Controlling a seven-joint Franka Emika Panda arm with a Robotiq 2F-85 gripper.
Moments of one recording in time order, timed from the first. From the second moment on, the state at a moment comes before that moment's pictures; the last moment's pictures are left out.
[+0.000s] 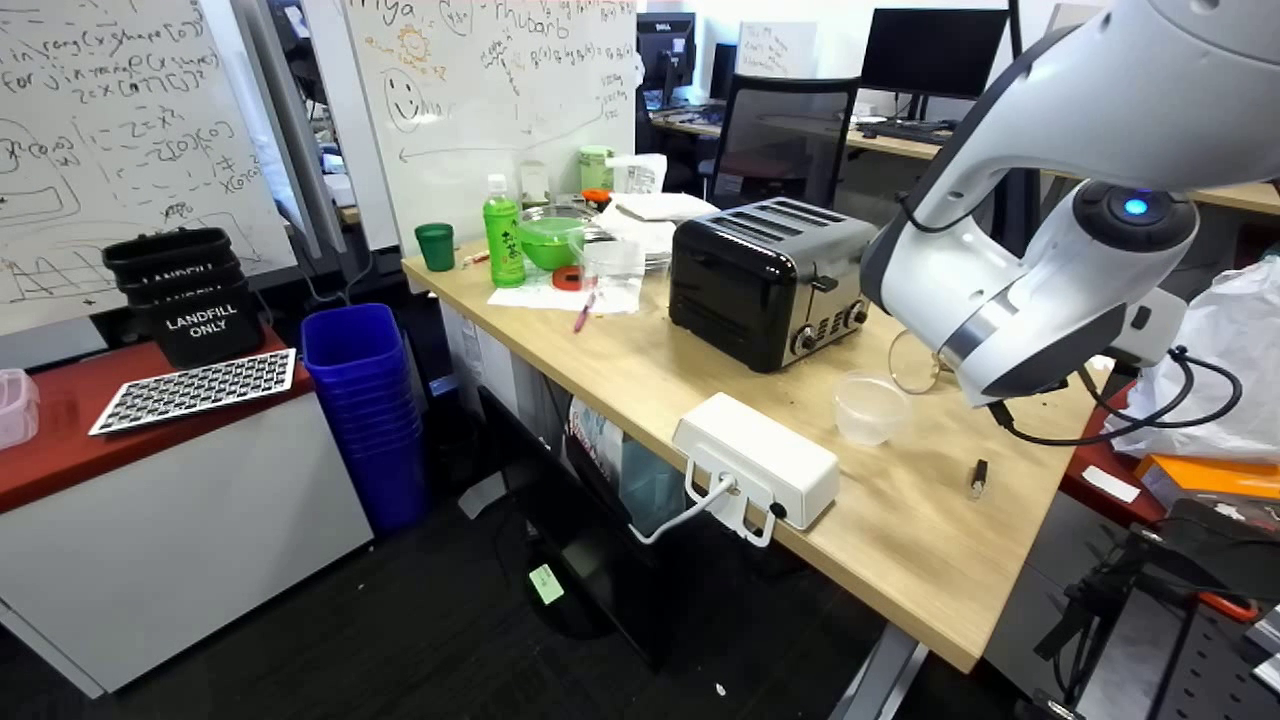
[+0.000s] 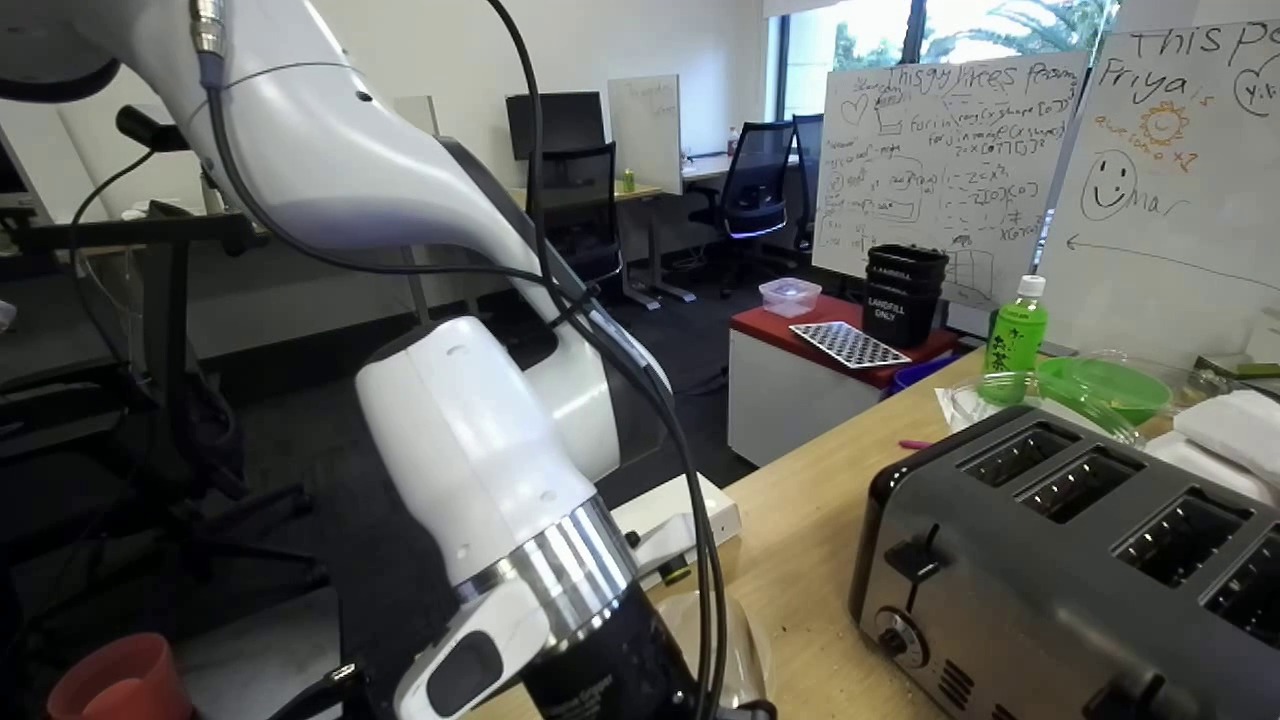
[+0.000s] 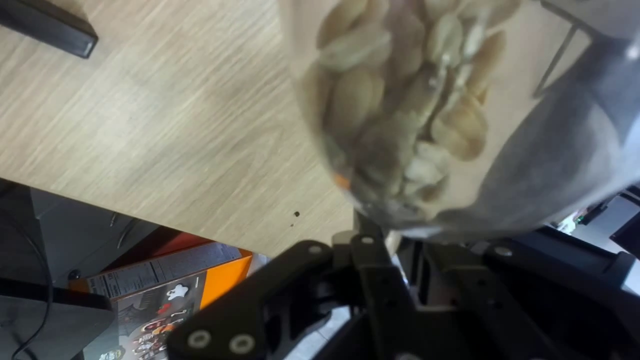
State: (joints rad) arm 1.02 0.70 -0.85 -2.50 2.05 3.45 0.39
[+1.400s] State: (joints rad) arm 1.12 0.90 -0.95 -2.40 2.22 3.45 0.20
